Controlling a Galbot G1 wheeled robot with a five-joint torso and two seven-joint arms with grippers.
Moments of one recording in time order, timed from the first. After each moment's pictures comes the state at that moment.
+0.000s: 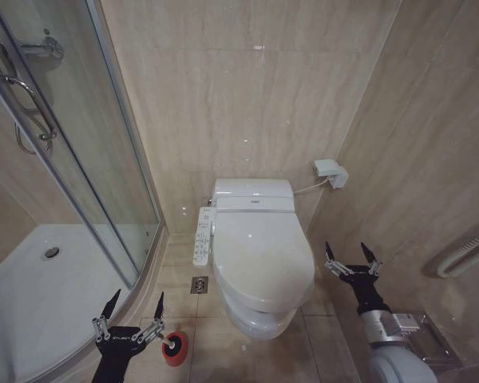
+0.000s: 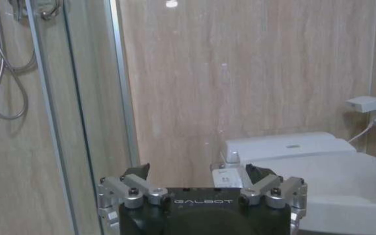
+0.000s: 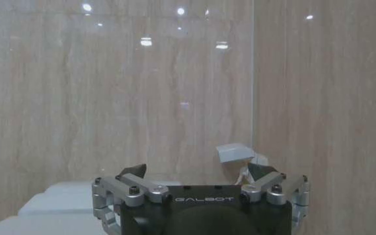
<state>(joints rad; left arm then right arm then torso) 2.01 -1.39 -0.59 -2.39 -0.06 -0.16 -0.06 -1.55 1.29 0.71 2.02 0.31 0.22 0.04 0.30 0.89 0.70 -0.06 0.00</state>
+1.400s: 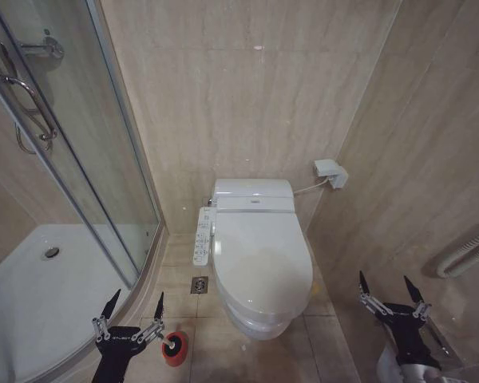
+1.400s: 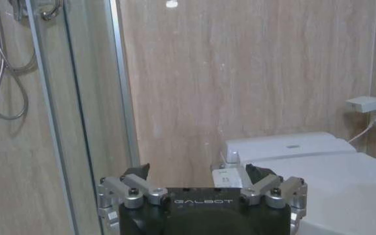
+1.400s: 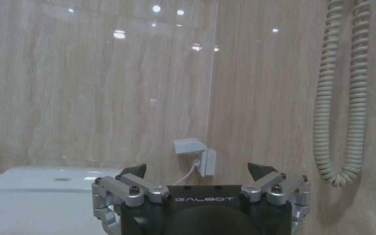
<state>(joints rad) 2.01 -1.39 -0.59 -2.39 -0.06 -0.16 -0.06 -1.81 1.41 0.87 2.09 0.29 0.37 0.02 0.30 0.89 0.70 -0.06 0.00</state>
